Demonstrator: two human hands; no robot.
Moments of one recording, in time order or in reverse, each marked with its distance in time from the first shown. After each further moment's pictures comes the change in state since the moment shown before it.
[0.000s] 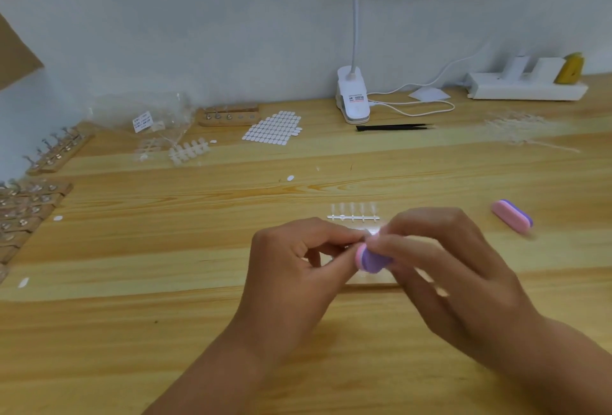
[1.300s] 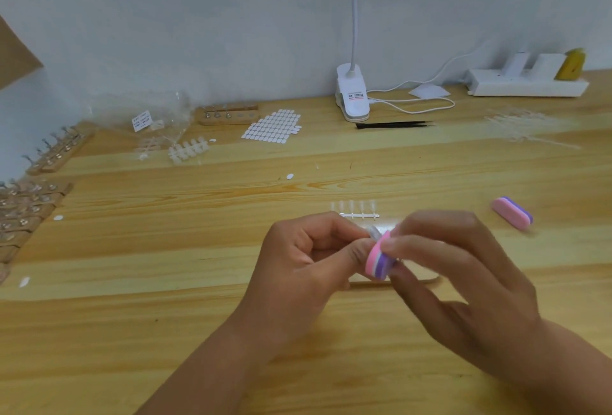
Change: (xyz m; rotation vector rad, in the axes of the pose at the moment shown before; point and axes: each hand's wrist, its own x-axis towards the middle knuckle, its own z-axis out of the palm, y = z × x) left_hand 0.004 0.000 0.001 -0.456 -0.204 -0.210; right_hand 0.002 -0.006 -0.001 0.055 0.121 -0.021
